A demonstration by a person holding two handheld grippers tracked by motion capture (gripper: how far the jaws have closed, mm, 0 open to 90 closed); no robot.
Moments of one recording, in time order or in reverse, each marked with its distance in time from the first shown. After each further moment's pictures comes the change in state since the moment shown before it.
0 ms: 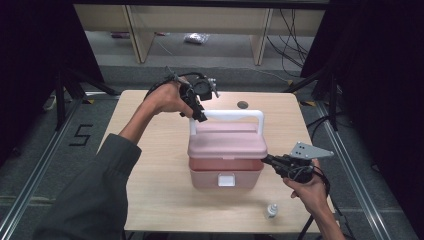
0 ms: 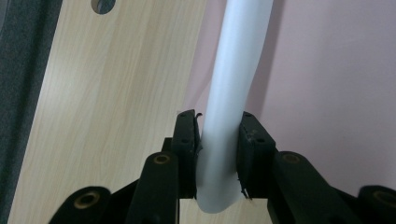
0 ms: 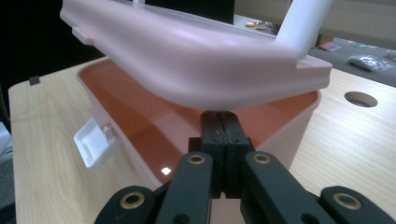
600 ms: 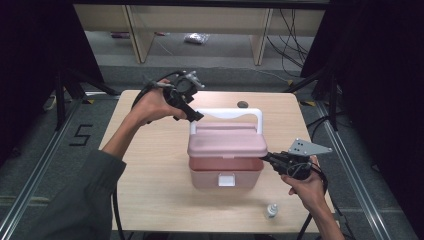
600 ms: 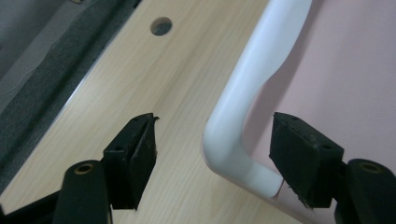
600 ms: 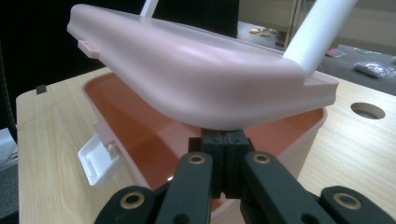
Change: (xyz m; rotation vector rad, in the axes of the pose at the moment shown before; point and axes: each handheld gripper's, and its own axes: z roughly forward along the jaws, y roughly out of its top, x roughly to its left) left arm -0.002 -0.049 -0.016 -0.279 0.146 -0.276; right arm -0.002 0.008 0.006 -0.030 0.010 -0.026
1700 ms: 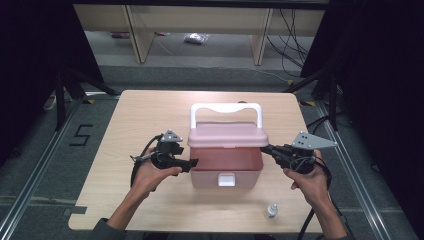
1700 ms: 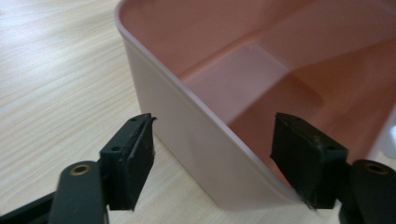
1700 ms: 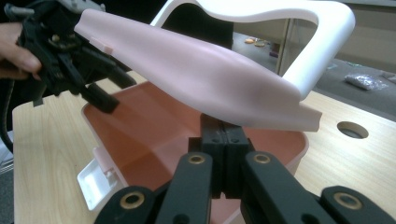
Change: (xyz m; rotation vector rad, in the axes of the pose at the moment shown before) left arm -0.081 -0.133 0.070 -0.168 -0.020 -0.367; right arm -0.002 0.024 -0.007 -0.025 -0.004 -0.013
